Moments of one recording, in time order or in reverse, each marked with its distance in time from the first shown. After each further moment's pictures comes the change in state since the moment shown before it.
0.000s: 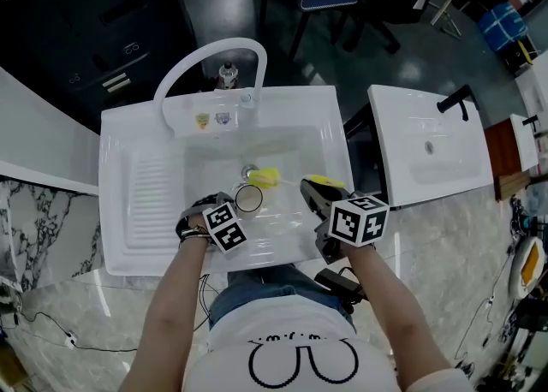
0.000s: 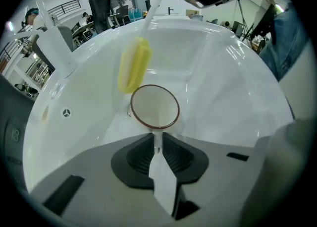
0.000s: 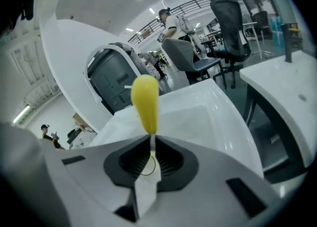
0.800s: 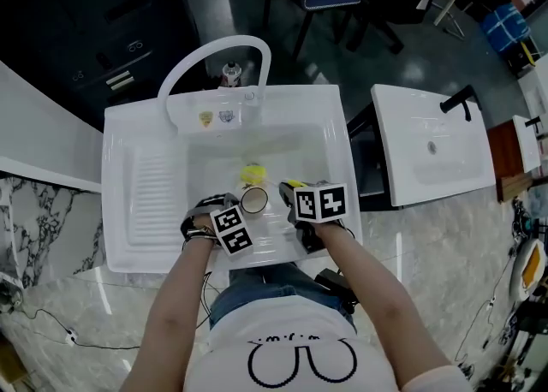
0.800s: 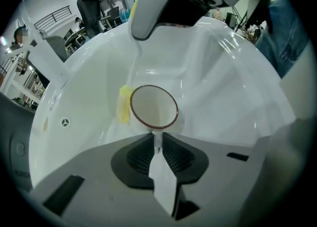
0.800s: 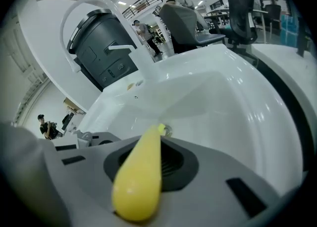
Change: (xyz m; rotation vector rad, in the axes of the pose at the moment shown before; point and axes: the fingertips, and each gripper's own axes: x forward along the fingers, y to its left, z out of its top) left arm 0.000 -0.009 0.005 0.092 0.015 0.024; right arm 0.073 -0.006 -0.062 0.013 0.284 -0.076
